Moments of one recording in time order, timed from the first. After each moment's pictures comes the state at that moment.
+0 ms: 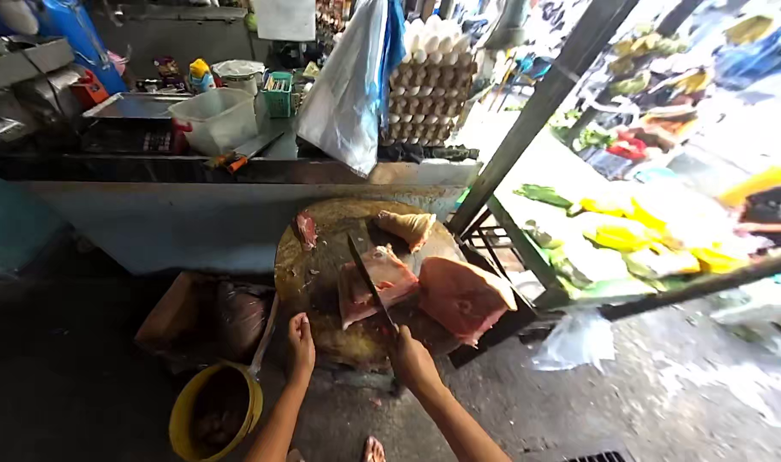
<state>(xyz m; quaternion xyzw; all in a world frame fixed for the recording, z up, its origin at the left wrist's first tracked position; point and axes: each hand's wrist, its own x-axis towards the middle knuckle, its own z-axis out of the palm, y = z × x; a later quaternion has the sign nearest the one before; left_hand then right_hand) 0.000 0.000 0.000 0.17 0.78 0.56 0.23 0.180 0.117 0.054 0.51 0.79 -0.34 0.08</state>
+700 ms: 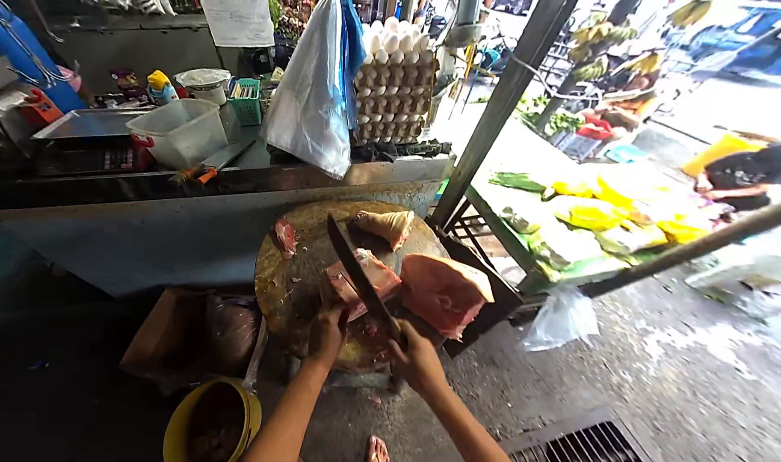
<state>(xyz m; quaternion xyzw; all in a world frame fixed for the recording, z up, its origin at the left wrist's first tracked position) 0.032 0.077 0.002 0.51 0.73 0.46 0.04 0.222 0.131 0.065 0.45 0.80 -0.37 -0.13</state>
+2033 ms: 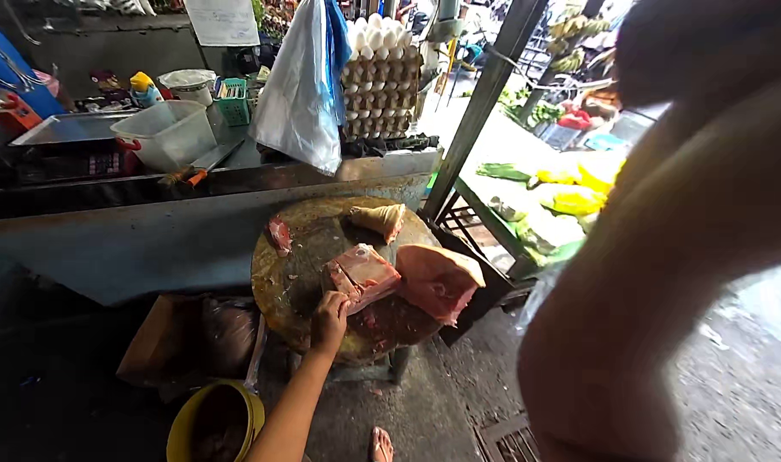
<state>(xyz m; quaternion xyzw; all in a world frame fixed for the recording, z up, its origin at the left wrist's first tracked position) 0.034 0.081 -0.005 0.52 0.71 0.48 0.00 0.200 0.135 0.374 0.14 0.63 -0.20 -0.74</state>
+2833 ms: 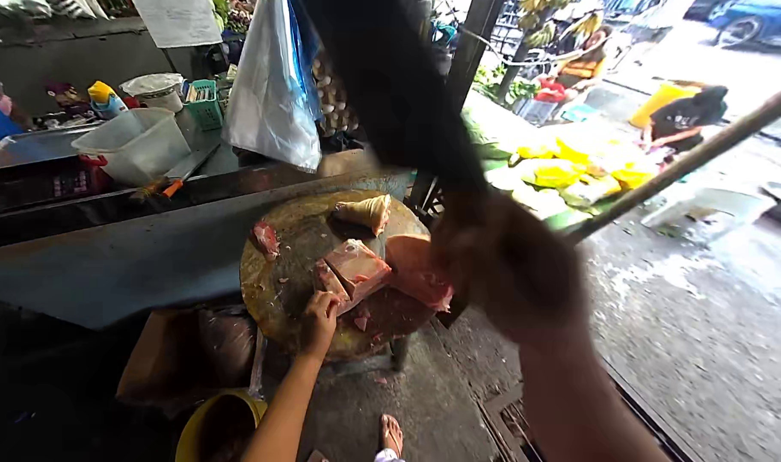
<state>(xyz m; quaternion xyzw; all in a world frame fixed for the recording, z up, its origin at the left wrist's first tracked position) 0.023 0.078 -0.003 0.55 0.69 0.47 0.01 0.235 0.123 0.287 0.19 0.80 -0.25 -0.51</state>
